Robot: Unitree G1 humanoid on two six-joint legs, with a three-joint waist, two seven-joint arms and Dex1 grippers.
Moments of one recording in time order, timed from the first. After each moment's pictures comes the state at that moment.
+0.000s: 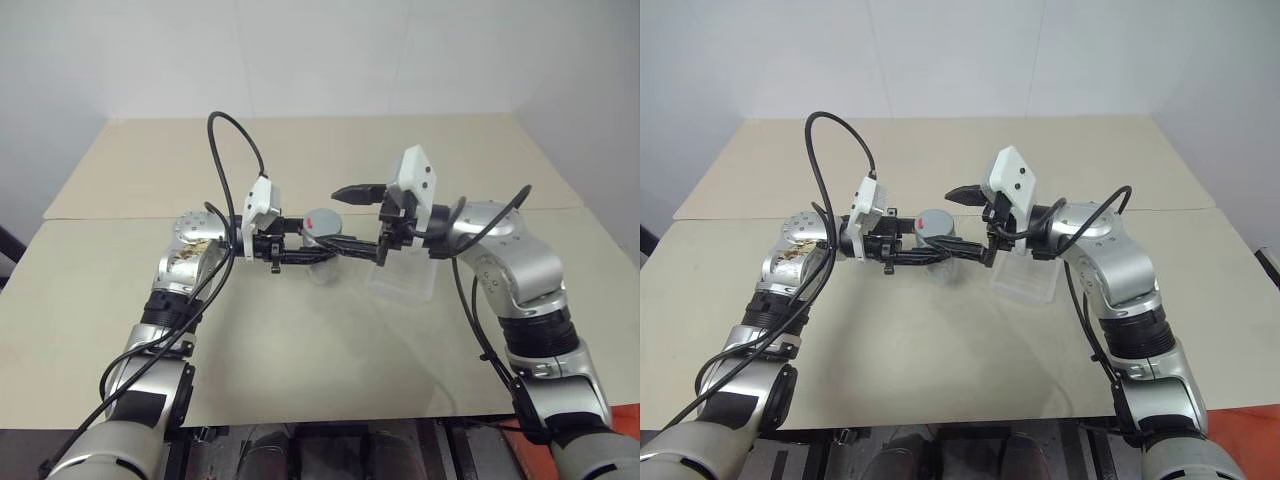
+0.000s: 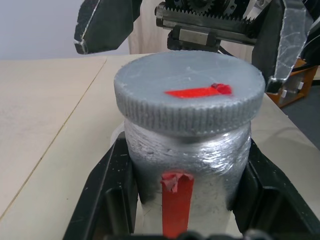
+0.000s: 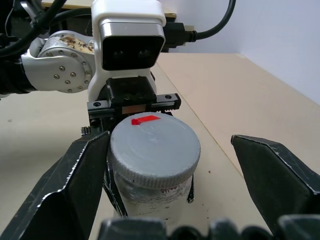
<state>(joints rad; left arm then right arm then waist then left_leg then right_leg) -0.84 0.41 -0.07 0.45 -0.33 0.13 -1.42 -0.78 -0.50 0.14 -0.14 0.42 0.53 0.94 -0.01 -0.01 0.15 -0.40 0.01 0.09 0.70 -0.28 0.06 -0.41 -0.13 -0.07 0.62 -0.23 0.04</state>
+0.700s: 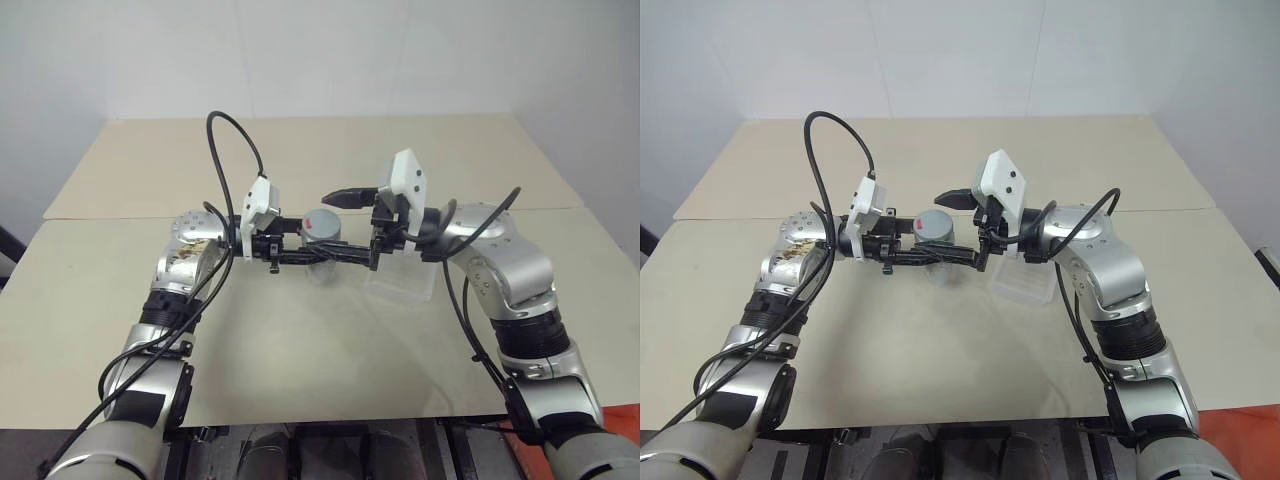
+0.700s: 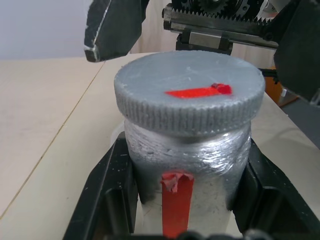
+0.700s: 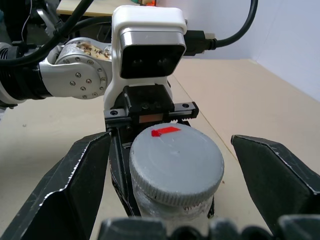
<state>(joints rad) -0.84 0.42 -0.07 0.45 -0.33 0.13 -1.43 -0.78 -0.46 0.15 -0.14 0.41 0.53 0.95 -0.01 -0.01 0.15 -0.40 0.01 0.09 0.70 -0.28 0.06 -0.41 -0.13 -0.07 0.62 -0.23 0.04</state>
